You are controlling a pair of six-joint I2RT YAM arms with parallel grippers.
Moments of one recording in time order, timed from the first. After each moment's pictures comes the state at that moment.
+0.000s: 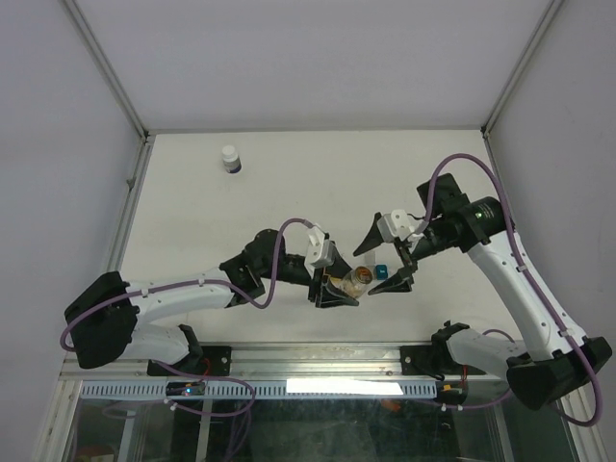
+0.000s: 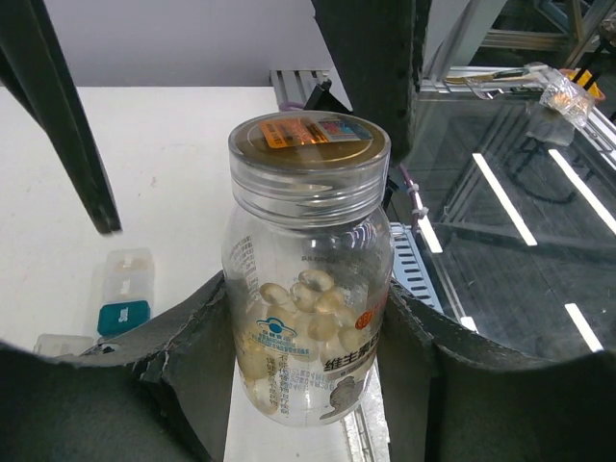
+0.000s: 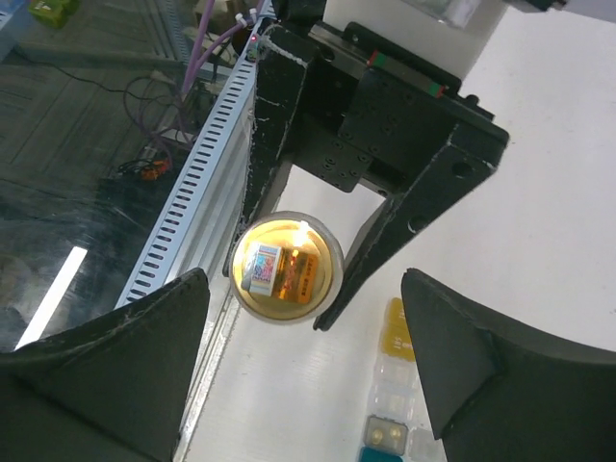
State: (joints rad) left arm -1.02 1.29 0.66 0.63 0.71 -0.09; right arm 0.42 1.10 1.26 -1.36 -1.22 -1.28
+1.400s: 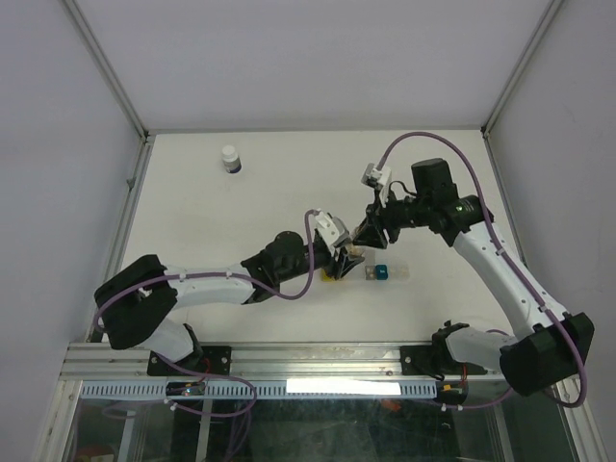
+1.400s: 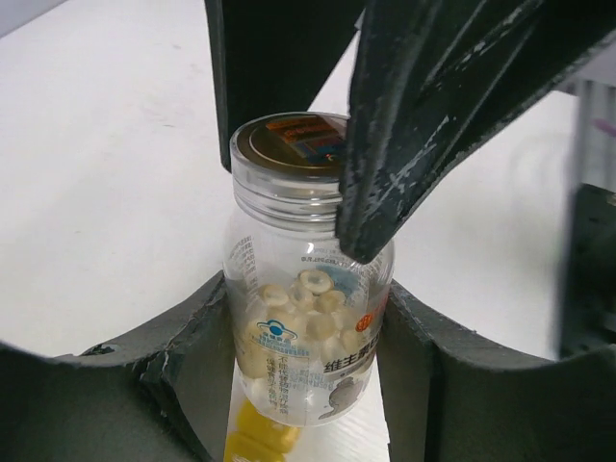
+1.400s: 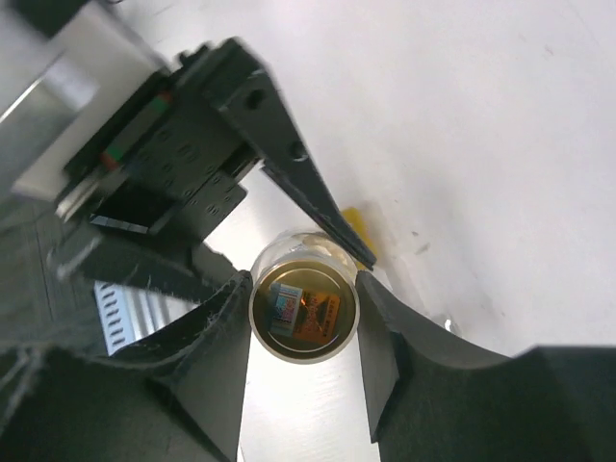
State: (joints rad) left arm -1.02 1.45 0.67 0.72 0.16 -0.07; right arm 0.40 1.17 1.14 -0.79 -0.83 -0.42
